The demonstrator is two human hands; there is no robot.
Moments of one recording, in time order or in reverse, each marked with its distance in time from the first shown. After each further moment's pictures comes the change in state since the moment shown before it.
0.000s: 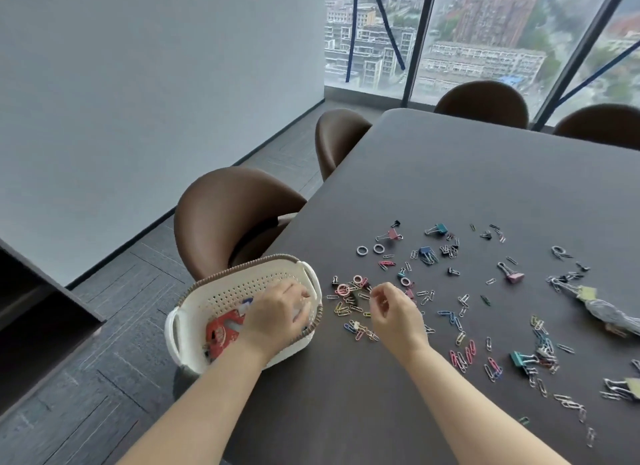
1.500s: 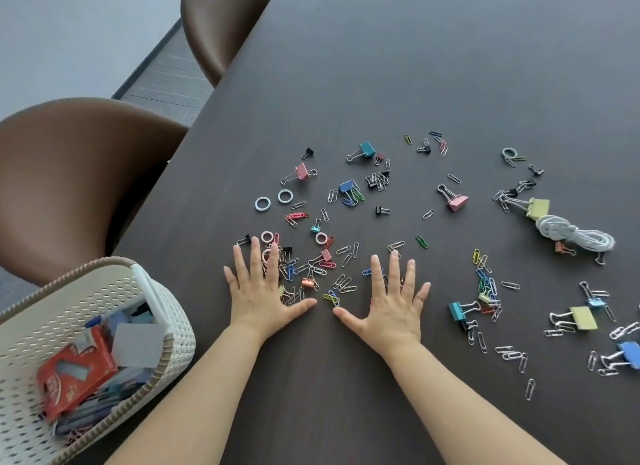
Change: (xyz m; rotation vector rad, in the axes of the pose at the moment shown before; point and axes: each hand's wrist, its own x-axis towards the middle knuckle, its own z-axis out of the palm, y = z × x) left_hand 0.070 0.046 0.208 0.298 -0.614 -0.279; right_hand 0.021 0.179 -0.012 -0.576 -0.320 0.386
